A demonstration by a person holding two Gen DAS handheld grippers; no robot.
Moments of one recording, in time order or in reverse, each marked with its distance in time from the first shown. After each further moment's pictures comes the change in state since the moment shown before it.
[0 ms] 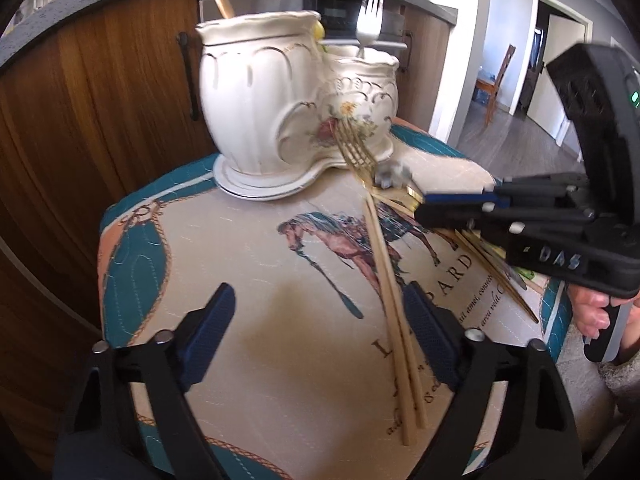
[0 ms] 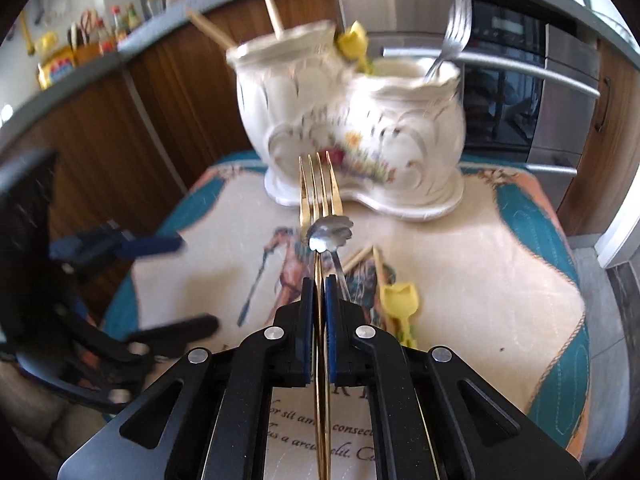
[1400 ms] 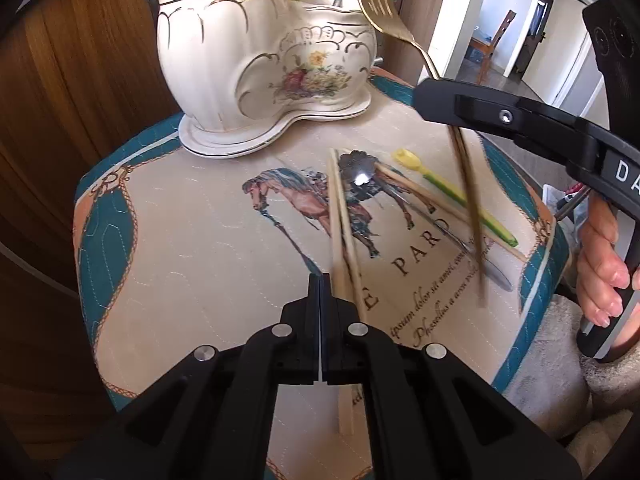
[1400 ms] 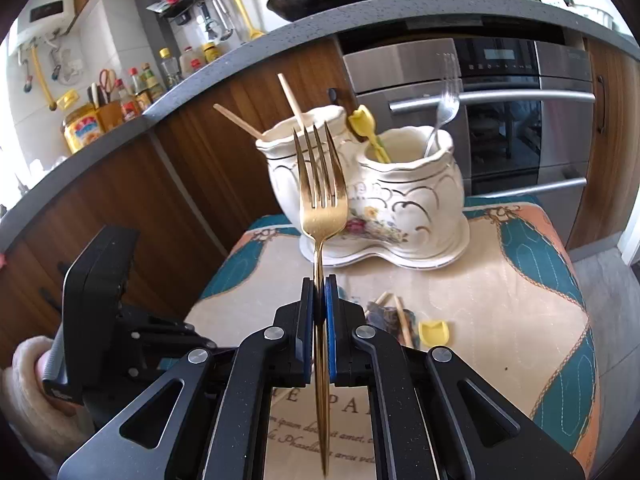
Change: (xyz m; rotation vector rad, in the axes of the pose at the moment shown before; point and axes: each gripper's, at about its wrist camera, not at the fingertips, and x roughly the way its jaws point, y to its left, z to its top) left arm 0.005 -0.014 0.004 -0.008 0.192 -0.064; right arm -0.037 0.003 0.014 0.070 -0.147 0.106
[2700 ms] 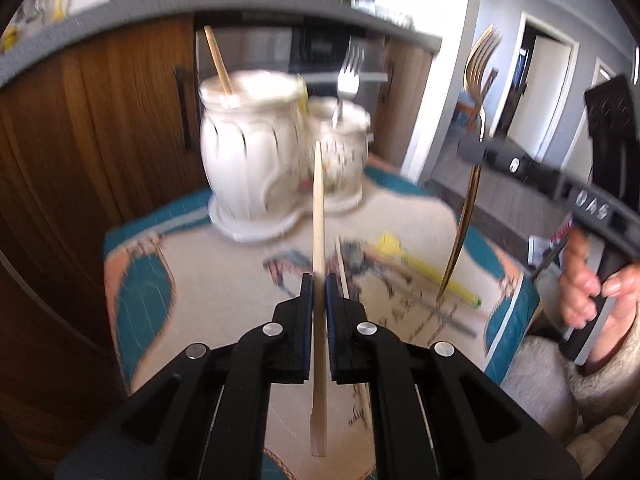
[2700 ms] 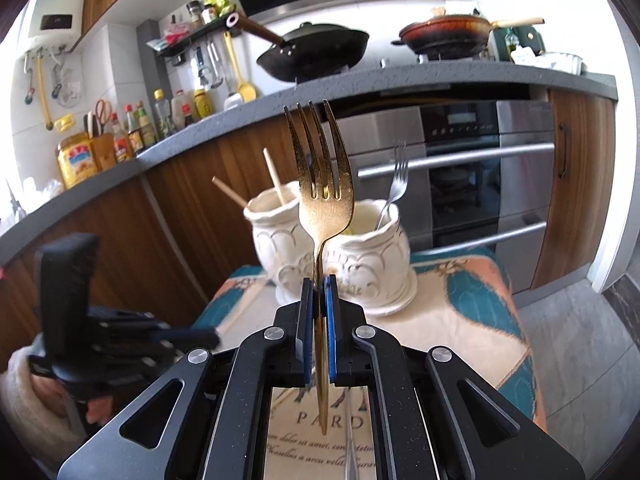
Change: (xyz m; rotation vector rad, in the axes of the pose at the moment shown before) left arm -0.054 0.018 0.008 -0.009 -0.323 -0.012; right arm -0.058 -0.002 0.011 -0.023 -0.203 -0.112
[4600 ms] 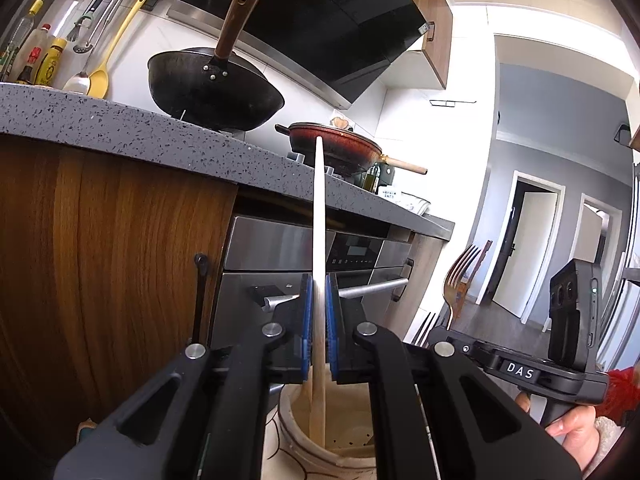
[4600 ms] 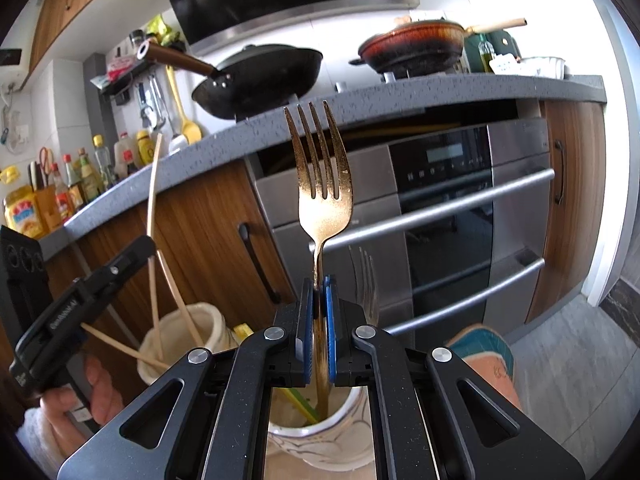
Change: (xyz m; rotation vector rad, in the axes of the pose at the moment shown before) left arm 0.035 0.089 0.112 -0.185 -0.596 -0.076; right arm 0.113 -0.051 0.083 0.084 -0.094 -0.112
